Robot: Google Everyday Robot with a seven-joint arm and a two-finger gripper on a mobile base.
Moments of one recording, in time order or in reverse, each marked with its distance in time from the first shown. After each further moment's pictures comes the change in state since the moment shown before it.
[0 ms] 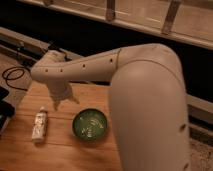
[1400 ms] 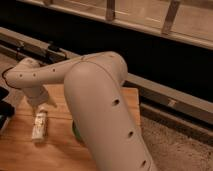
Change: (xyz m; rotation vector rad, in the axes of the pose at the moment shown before) arm -0.036 0.109 0.051 -0.083 0.066 -0.193
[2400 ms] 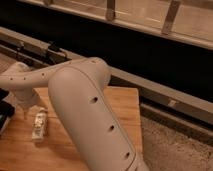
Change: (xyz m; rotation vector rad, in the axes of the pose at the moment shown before) arm -0.024 0.032 0.027 -0.028 -0.006 -0.037
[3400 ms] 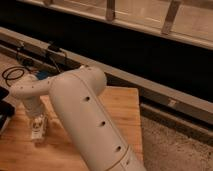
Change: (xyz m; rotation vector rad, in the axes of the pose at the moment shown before) arm 0.019 0.006 0.087 -0.072 0.138 0.041
